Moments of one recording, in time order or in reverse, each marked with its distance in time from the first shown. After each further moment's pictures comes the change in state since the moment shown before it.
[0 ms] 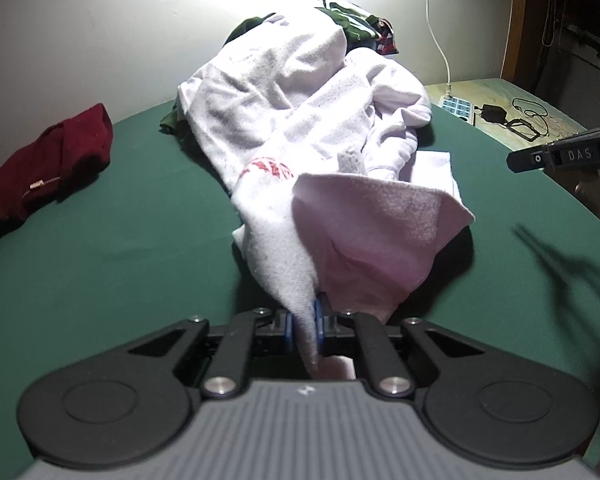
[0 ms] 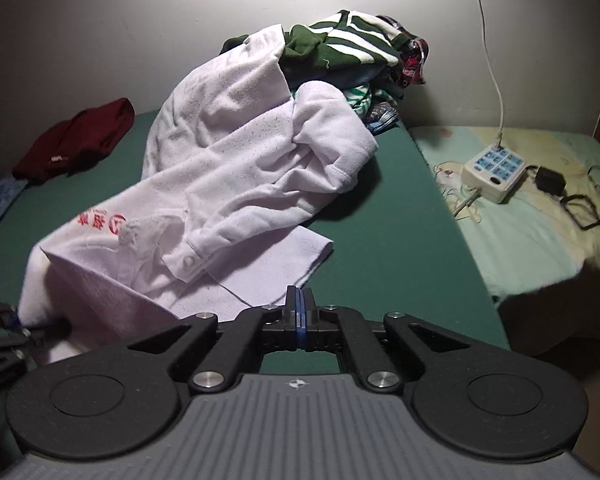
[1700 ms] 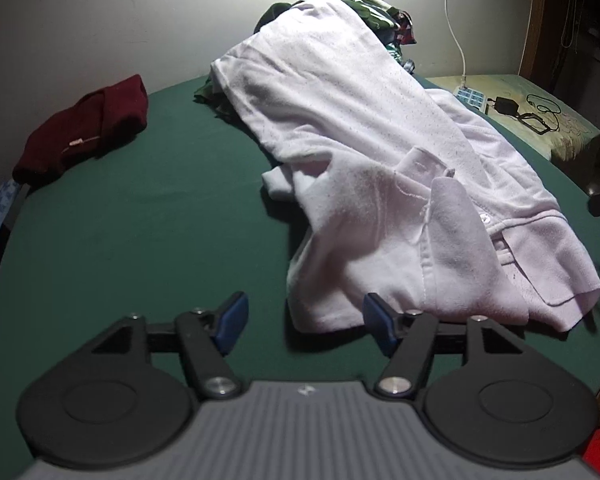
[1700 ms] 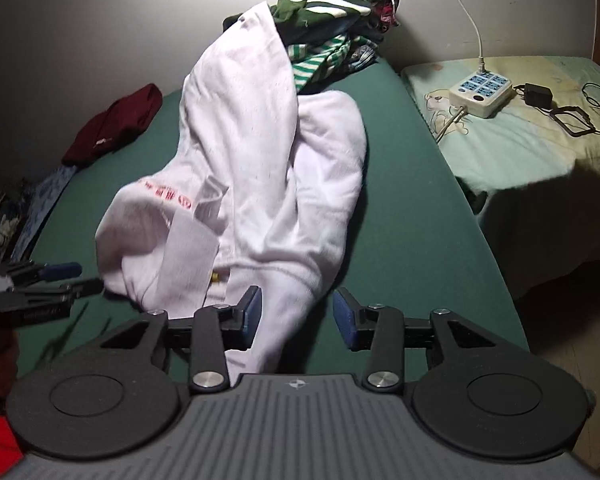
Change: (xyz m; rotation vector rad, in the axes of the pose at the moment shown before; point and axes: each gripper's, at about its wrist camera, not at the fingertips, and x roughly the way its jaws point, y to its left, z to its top) left arm -0.043 0.001 -0.034 -0.052 0.040 0.040; right arm -0.081 -0.042 -0.056 0.179 0.109 0.163
